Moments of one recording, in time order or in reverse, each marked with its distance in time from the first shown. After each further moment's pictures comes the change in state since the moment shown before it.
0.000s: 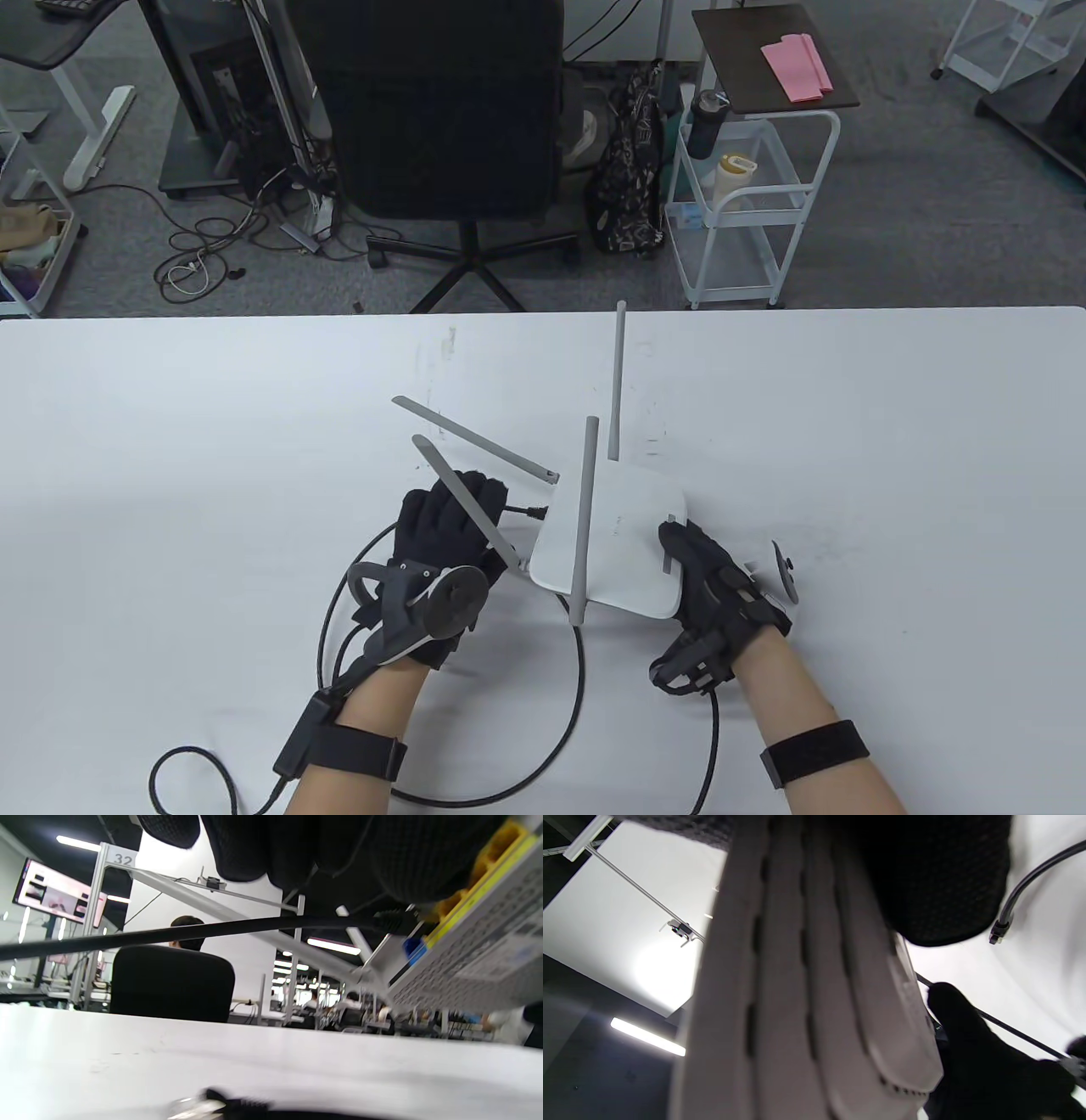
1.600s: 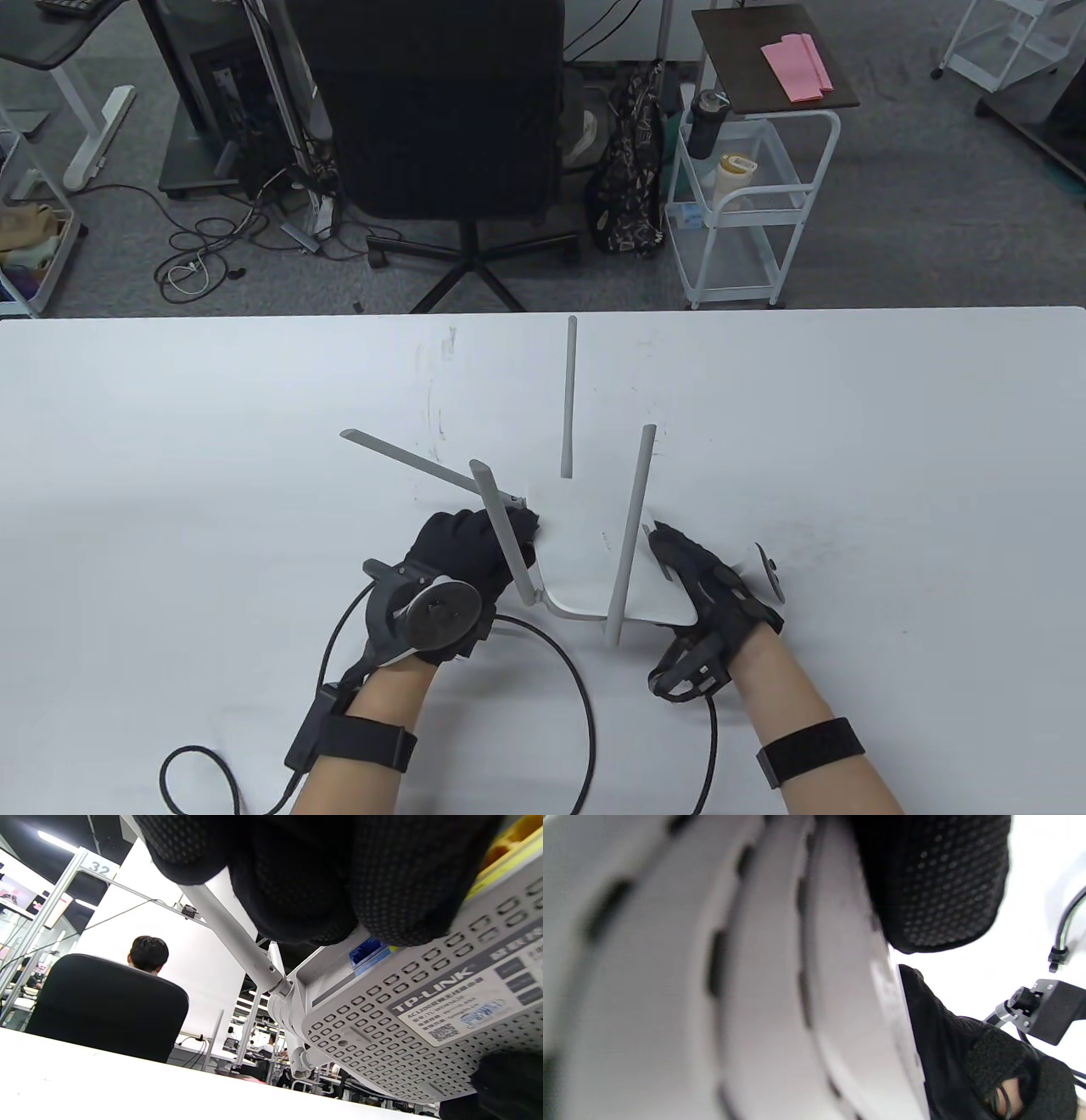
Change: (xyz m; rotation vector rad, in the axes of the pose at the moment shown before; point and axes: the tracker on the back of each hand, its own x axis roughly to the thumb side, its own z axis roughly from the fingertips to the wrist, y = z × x) left_hand 0.010 0.006 -0.001 0.147 -0.112 0.131; right_hand -0.011 -0.006 -0.004 0.036 0.087 -0.069
